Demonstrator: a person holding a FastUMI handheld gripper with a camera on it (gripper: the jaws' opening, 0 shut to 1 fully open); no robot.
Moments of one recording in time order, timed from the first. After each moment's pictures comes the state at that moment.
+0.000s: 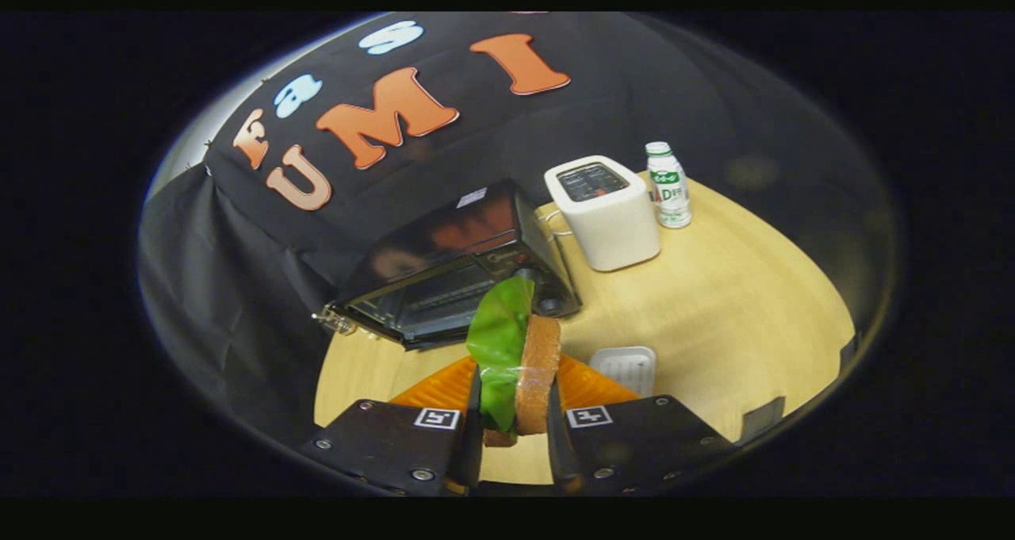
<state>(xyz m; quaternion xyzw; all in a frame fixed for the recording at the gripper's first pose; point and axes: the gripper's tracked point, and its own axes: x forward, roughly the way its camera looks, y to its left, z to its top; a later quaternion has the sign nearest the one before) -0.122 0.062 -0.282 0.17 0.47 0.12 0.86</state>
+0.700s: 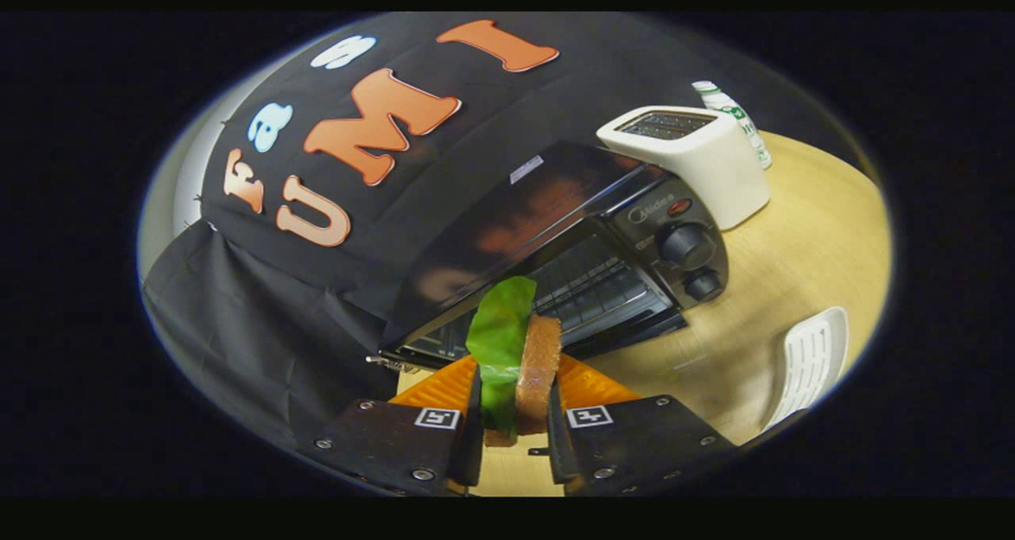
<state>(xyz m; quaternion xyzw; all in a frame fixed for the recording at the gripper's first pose) -0.073 0.196 -0.337 0.32 0.45 0.12 0.82</state>
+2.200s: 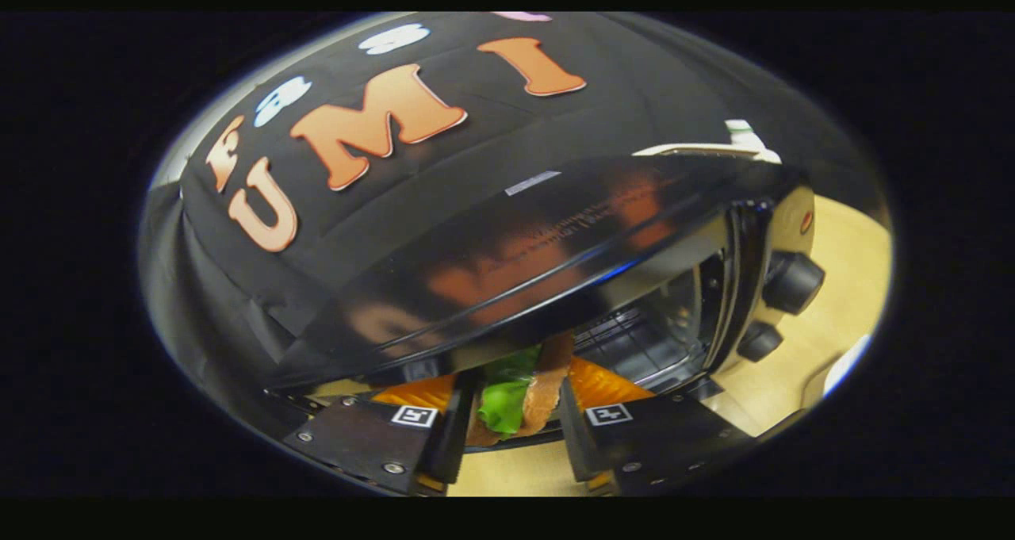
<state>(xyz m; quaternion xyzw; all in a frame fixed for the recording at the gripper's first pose) 0.013 0.207 -0.395 0.17 0.35 0.04 0.92</state>
